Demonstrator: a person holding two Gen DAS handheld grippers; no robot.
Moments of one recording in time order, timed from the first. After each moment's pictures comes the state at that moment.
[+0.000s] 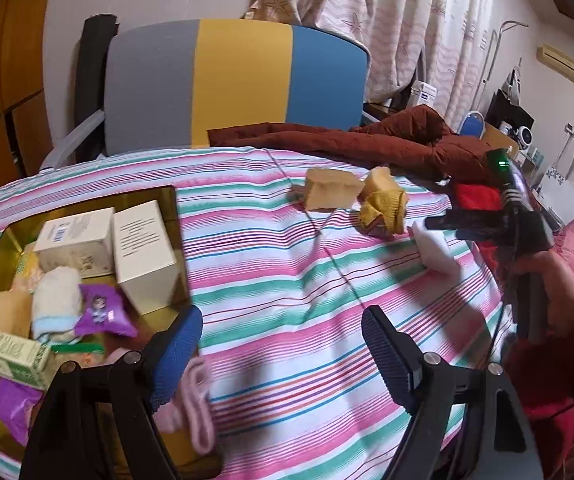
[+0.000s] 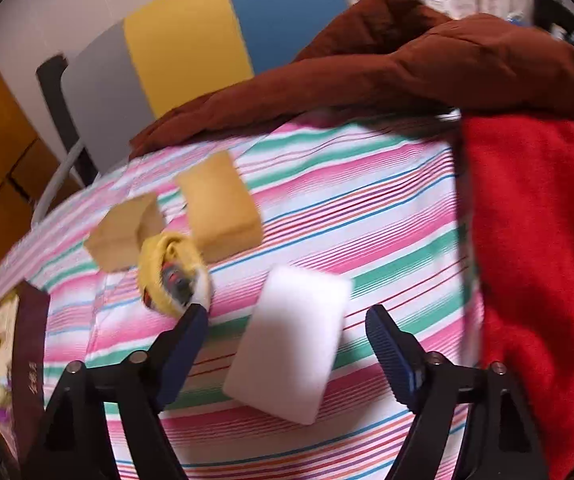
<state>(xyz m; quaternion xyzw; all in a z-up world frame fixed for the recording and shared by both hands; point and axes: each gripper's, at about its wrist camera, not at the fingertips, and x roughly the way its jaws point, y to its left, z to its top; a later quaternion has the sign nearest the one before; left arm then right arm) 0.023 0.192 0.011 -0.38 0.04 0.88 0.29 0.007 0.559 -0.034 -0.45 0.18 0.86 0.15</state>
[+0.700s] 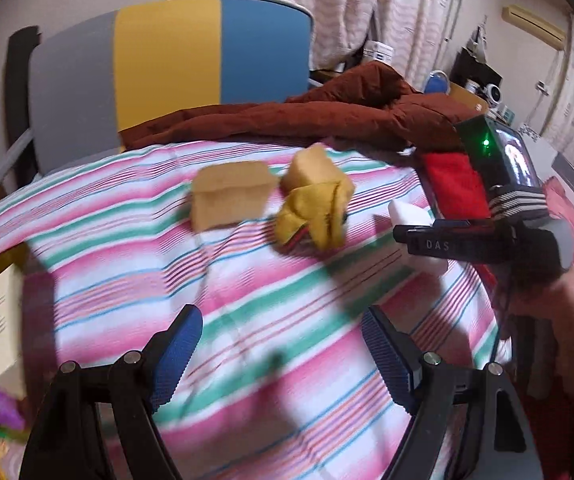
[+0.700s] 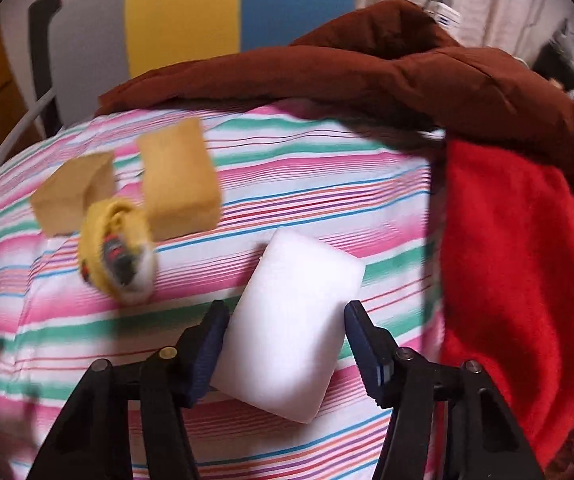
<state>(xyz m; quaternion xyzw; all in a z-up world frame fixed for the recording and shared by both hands) -0.013 0.332 -0.013 -0.41 0.10 0.83 0.36 0.002 0.559 -0.045 -0.49 0.09 0.84 0.22</state>
